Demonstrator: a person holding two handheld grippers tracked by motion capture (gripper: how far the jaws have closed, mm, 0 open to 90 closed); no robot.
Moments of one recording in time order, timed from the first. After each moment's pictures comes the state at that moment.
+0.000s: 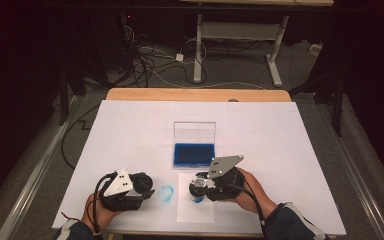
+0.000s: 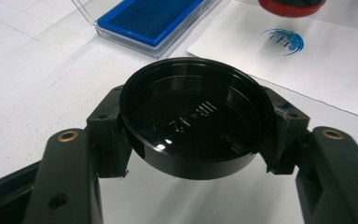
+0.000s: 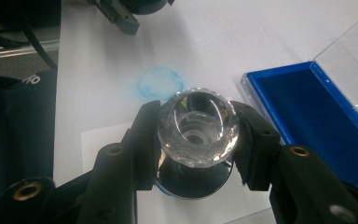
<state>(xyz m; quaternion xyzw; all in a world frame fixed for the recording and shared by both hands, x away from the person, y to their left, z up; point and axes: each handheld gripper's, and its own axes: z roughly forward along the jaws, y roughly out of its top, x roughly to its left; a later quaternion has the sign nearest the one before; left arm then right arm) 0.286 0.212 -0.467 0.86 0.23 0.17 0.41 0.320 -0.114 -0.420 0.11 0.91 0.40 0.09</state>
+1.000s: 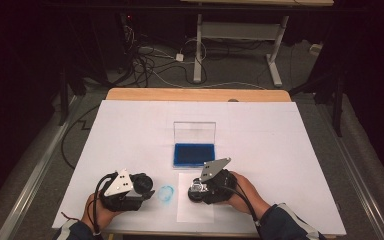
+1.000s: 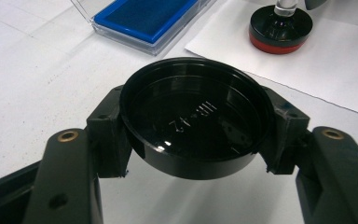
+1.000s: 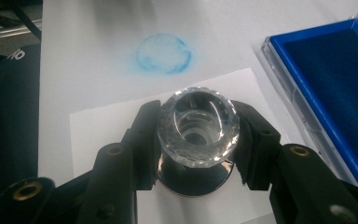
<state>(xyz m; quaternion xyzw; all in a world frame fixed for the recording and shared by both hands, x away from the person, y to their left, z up) 0.286 0.212 -0.469 0.87 0.23 0.17 0.41 0.327 -0.101 -0.444 0.12 0.93 0.35 0.07</state>
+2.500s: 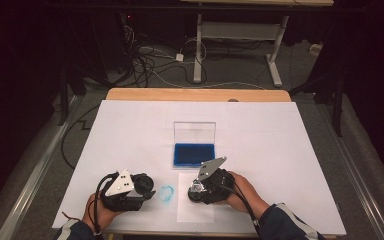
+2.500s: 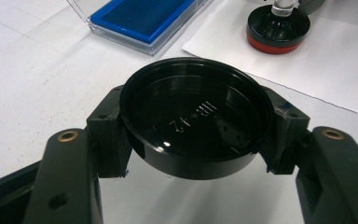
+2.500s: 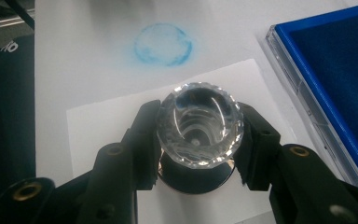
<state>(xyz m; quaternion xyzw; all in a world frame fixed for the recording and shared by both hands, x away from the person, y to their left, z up) 0.286 0.210 -0.469 0.87 0.23 0.17 0.41 0.328 -0.096 -0.445 0.13 0.94 0.33 0.06</state>
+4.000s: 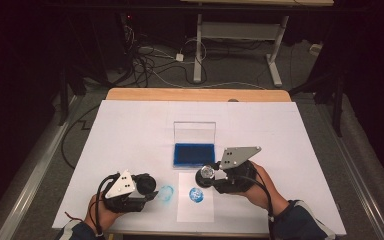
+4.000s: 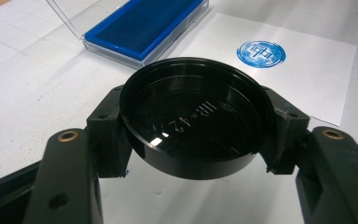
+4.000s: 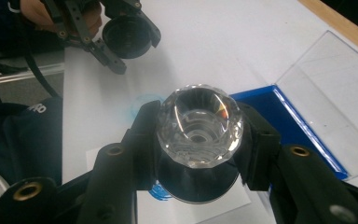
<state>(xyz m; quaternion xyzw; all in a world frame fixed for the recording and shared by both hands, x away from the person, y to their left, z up) 0.283 0.206 -0.465 0.86 0.22 0.17 0.43 0.320 -0.136 -0.384 0.12 0.89 0.43 0.11</state>
